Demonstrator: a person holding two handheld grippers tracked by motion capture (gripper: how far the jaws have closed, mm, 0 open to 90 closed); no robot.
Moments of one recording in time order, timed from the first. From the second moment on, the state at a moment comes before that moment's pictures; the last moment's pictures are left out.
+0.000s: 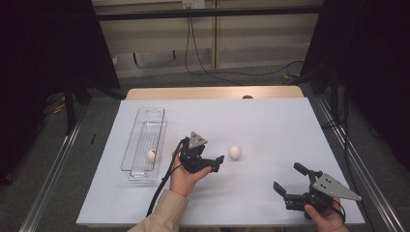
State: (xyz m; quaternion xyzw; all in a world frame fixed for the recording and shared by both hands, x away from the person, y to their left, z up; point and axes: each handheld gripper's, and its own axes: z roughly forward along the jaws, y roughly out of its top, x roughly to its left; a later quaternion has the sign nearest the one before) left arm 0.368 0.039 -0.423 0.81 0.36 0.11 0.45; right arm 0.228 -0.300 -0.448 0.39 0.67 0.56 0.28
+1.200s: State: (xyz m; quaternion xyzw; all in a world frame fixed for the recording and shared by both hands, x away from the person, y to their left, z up) left arm 0.370 0.016 -0.429 0.81 0.35 0.10 0.45; right arm 0.226 -0.301 -0.447 0.39 0.67 0.56 0.28
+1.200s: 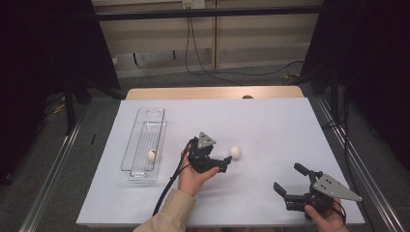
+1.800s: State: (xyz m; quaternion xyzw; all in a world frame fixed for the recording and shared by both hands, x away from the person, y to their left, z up) left arm 0.370 0.008 -0.431 0.82 0.35 0.10 0.45; right arm 0.225 -0.301 -0.447 0.39 0.67 0.56 0.28
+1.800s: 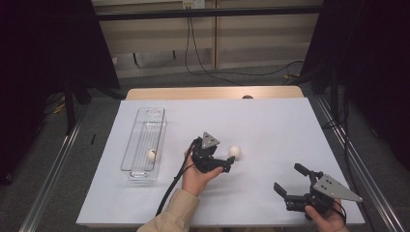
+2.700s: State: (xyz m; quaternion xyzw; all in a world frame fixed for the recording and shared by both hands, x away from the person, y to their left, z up) left arm 0.374 -0.008 -0.437 0.82 0.34 0.11 0.44; right arm 0.225 -0.300 -0.447 0.39 0.67 0.56 0.28
